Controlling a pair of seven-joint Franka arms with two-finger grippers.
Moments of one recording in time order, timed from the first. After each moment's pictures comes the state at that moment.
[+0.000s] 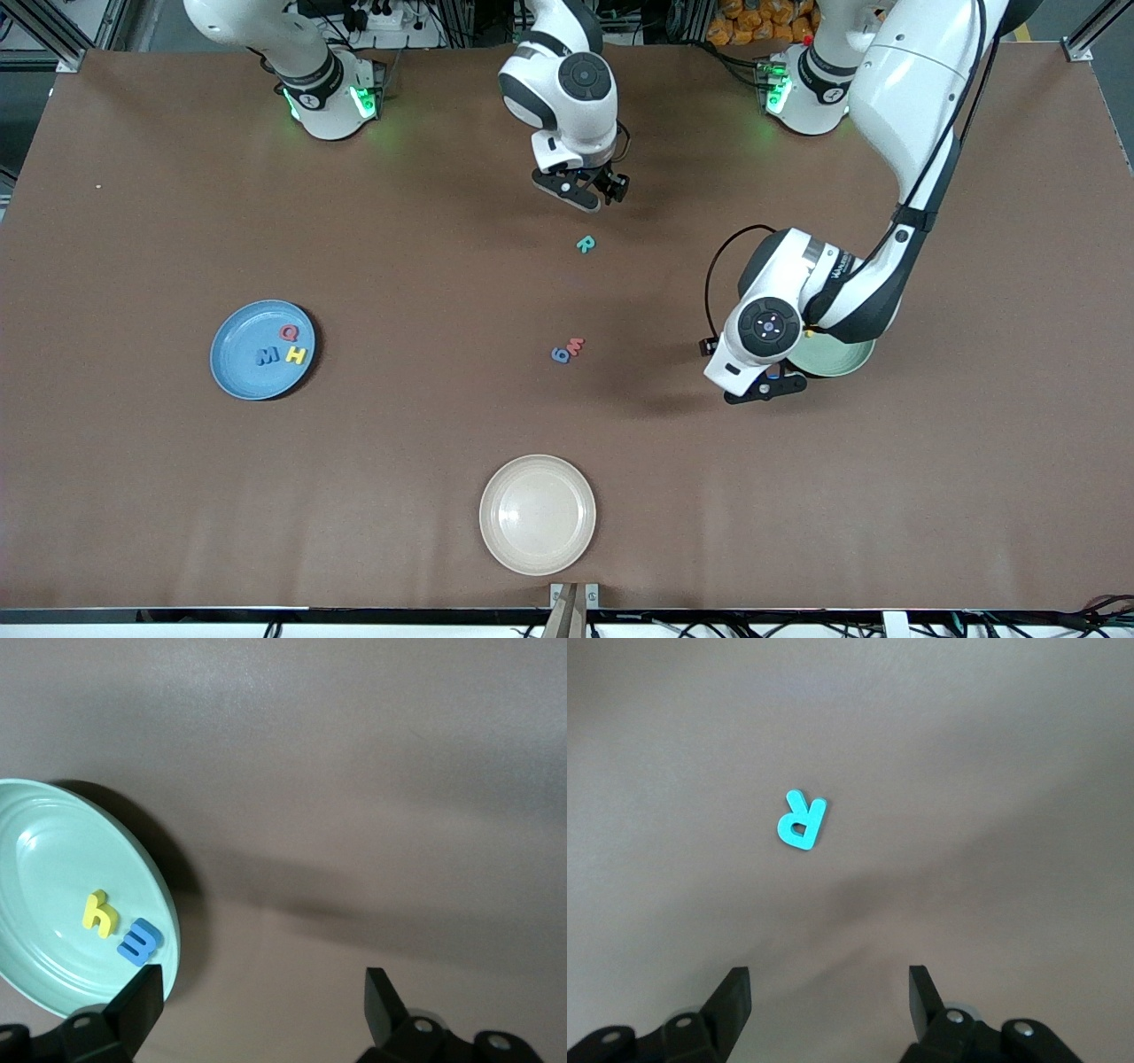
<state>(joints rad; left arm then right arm) -0.22 0.64 -0.26 -1.62 0.24 1.93 -0.73 1.06 0.48 0.02 -1.88 0.16 2.35 1.51</state>
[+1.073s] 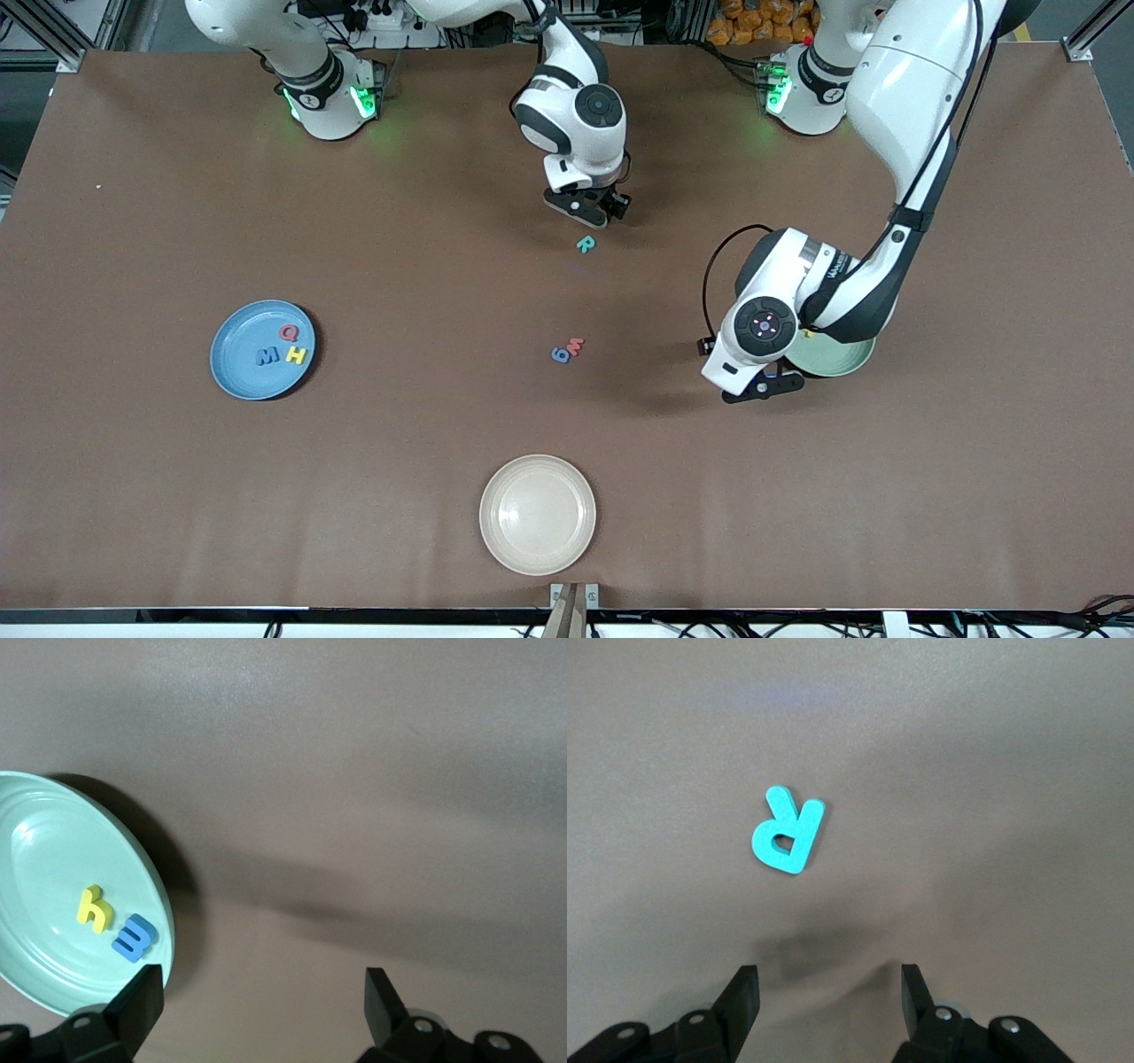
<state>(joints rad) -0.22 0.64 -0.26 -1.62 0.24 1.93 -0.75 1.10 0.61 0.01 -1.84 0.11 2.42 1.53</state>
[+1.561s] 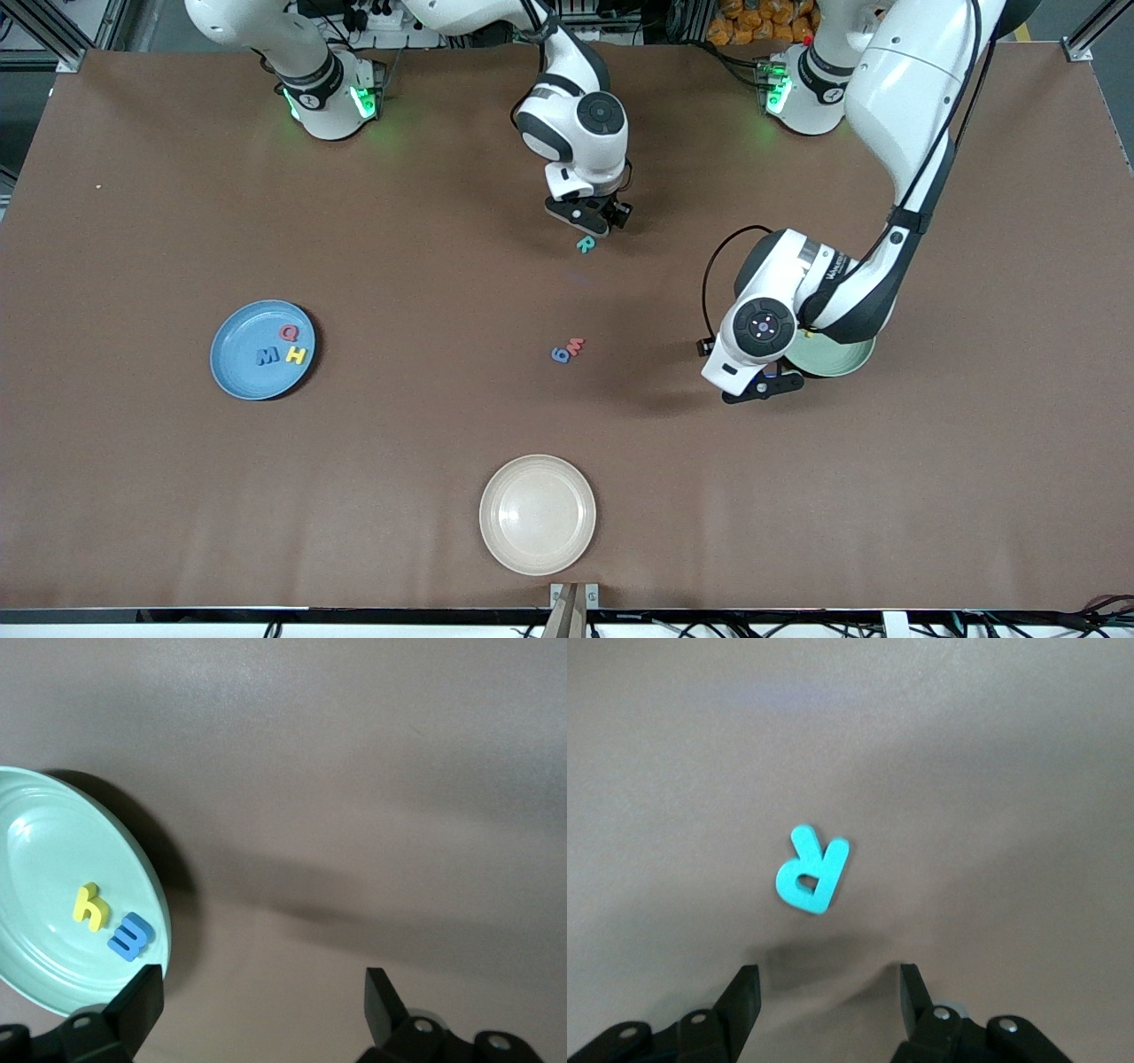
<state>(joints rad) -0.23 0.64 -0.26 -1.62 0.24 1.94 -0.77 1.09 0.65 0.00 -1.80 0.08 2.42 1.53</state>
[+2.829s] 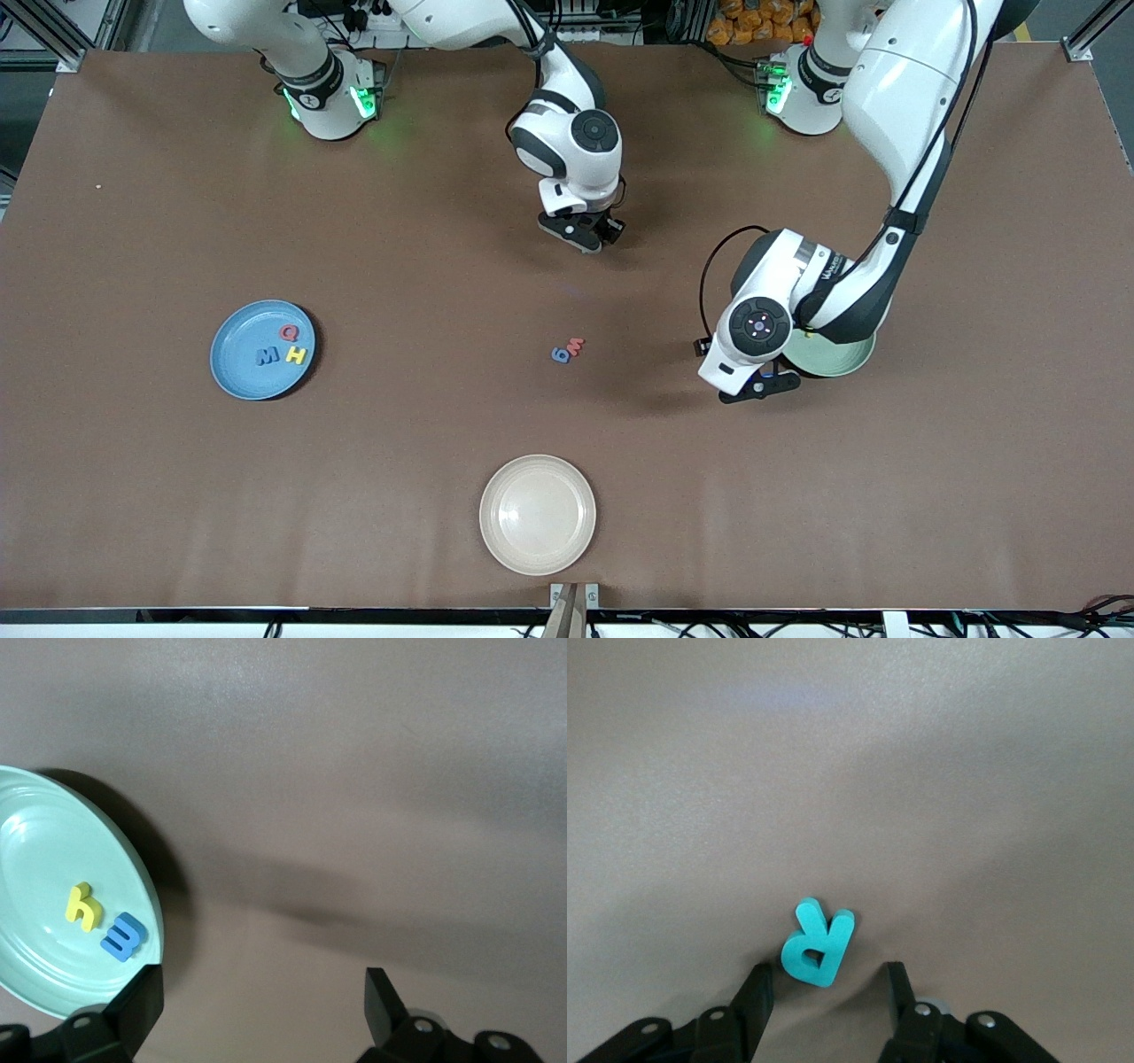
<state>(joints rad) -0.23 0.65 -0.26 -1.61 0.24 1.94 -0.77 1.05 0.66 -0.01 -1.79 0.05 2.42 1.52</state>
